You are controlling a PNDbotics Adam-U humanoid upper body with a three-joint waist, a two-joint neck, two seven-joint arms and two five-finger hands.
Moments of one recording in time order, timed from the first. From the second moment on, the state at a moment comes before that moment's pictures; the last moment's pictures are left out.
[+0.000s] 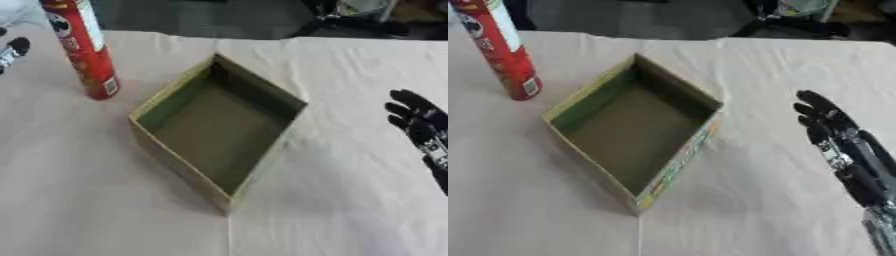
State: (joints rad) left arm -0.75 0.62 -0.05 -1.28 -0.14 0.19 -0.22; right arm 0.03 -0.38 -0.15 -1.98 -0.10 -0.18 0.26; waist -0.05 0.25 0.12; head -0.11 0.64
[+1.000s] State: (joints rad) left arm -0.83 0.57 -0.09 -1.23 -0.11 0.13 -0.33; right arm 0.01 -0.37 -0.15 -1.98 -0.11 -0.16 0.27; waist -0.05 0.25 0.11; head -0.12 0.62
